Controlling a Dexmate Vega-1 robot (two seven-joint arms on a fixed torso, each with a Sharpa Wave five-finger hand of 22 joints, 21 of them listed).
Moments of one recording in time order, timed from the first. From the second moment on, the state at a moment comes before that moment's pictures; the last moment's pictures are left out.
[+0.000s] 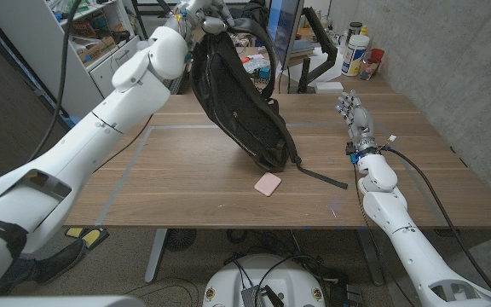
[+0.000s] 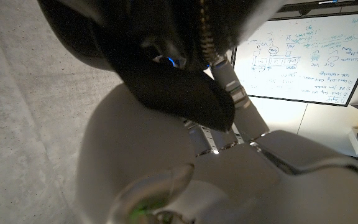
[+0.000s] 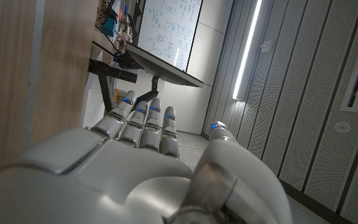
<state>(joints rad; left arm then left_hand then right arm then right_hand) 0.37 0.68 0.53 -1.96 0.37 0.47 0.04 1.26 -0.05 0.56 -0.22 0.47 1.07 -0.04 0.63 0.24 0.85 -0.17 0.61 0.70 1.04 -0.07 0.26 0.27 1.11 -0.07 0.48 0.18 -0.97 -0.26 -0.07 -1.40 0.40 0.38 0.01 0.33 0.09 0.25 -0.01 0.19 0.32 0.02 0.20 0.19 0.35 0.04 0.22 0.19 0.25 -0.01 0.20 0.19 0.25 -0.02 0.26 0.18</state>
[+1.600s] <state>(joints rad) 0.18 0.64 0.56 -1.96 0.43 0.53 -0.07 1.25 -0.05 0.56 -0.22 0.48 1.07 -0.04 0.64 0.24 0.86 -0.18 0.59 0.71 1.08 -0.12 0.24 0.28 1.08 -0.08 0.48 0.18 -0.97 -0.26 -0.08 -1.40 0.39 0.39 0.00 0.33 0.09 0.25 -0.01 0.19 0.32 0.02 0.20 0.19 0.35 0.05 0.22 0.19 0.25 0.00 0.20 0.19 0.25 -0.02 0.25 0.18</state>
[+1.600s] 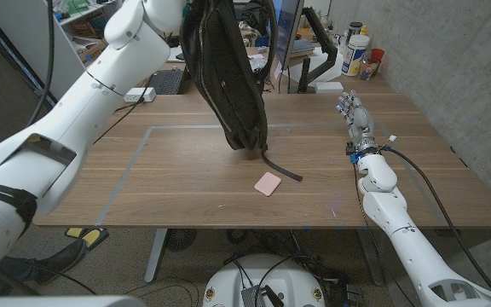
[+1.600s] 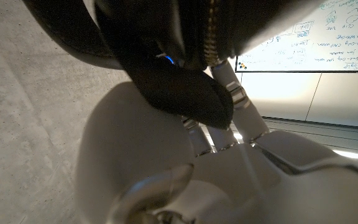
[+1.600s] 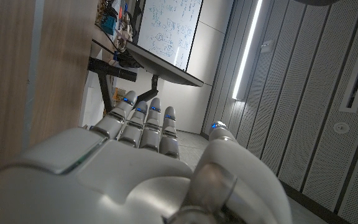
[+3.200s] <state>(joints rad) 0.05 0.64 0.52 -2.02 0.37 0.60 -0.13 1.25 -0.05 0.56 -0.22 0.49 1.07 -0.04 0.65 0.24 0.86 -0.18 0.57 0.72 1.10 -0.14 0.22 0.36 1.09 -0.08 0.48 0.18 -0.96 -0.26 -0.09 -1.41 0.38 0.39 -0.03 0.33 0.09 0.25 -0.01 0.19 0.33 0.02 0.20 0.19 0.35 0.05 0.22 0.19 0.25 0.00 0.19 0.19 0.27 -0.02 0.24 0.18</state>
